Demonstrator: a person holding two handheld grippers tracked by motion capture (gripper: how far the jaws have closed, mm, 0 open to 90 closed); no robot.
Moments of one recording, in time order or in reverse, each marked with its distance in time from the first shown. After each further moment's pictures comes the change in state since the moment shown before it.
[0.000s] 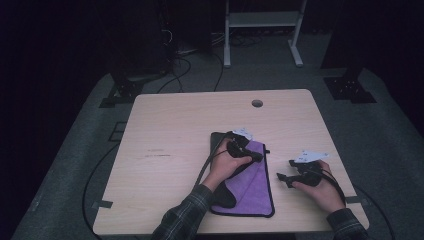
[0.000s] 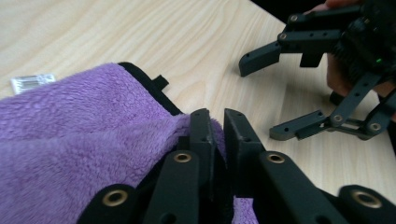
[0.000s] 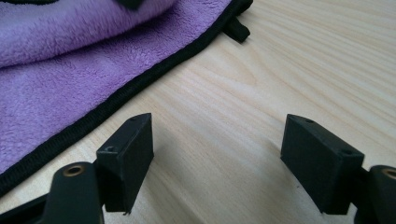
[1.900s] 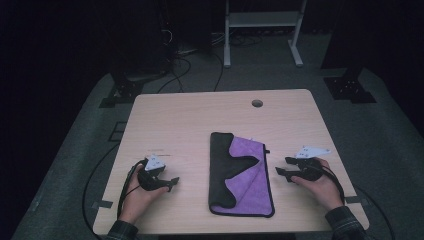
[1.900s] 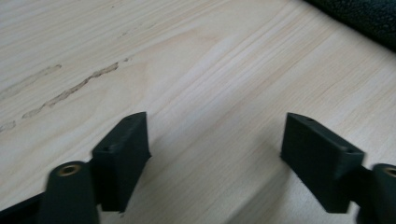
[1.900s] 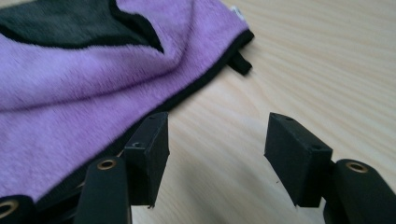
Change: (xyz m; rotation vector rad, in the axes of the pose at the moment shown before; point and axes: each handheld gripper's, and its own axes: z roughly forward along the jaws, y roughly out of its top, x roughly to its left) left arm 0.023 -0.173 -0.208 0.018 0.575 -0.001; right arm 0.000 0.015 -0.005 -0.049 0.031 0.015
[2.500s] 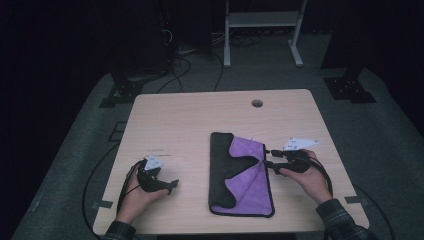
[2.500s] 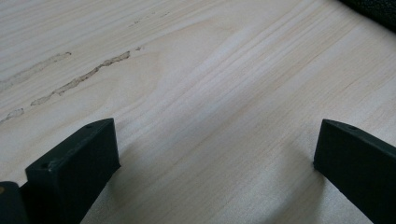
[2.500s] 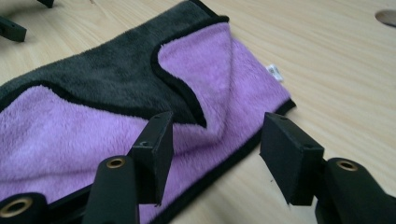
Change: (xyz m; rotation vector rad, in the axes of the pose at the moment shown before) left arm 0.005 -0.003 0.004 0.019 0.020 -0.017; right arm 0.017 0.039 0.014 -0.057 0.086 -0.036
